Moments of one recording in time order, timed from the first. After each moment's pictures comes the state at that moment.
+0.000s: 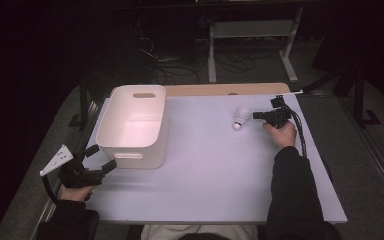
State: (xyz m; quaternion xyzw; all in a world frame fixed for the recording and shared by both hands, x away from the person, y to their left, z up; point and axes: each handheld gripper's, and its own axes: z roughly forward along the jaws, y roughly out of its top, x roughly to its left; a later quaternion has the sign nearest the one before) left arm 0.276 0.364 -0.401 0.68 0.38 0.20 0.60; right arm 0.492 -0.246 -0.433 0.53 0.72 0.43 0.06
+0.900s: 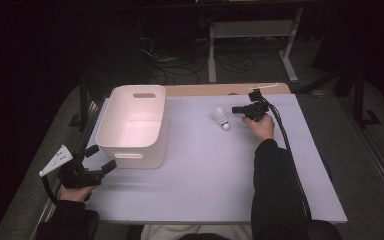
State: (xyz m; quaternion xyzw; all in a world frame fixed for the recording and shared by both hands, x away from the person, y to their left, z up) left arm 0.275 0.365 -0.401 0.68 0.38 0.20 0.60; right arm 0.520 -0.183 -0.428 0.50 0.74 0.45 0.03
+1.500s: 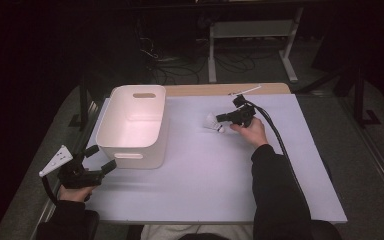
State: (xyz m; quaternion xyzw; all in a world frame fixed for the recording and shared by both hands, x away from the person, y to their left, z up) left arm 0.275 0.364 -0.401 0.68 0.38 0.20 0.60; right arm 0.499 -0.140 -0.422 0.39 0.80 0.45 -0.03
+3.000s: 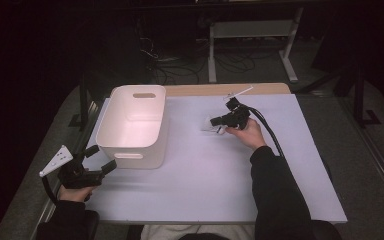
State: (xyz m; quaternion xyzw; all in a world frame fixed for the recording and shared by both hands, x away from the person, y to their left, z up) left arm 0.275 0.364 -0.401 0.68 0.38 0.20 0.60; right arm 0.487 -0.121 -0.415 0.35 0.83 0.44 -0.02
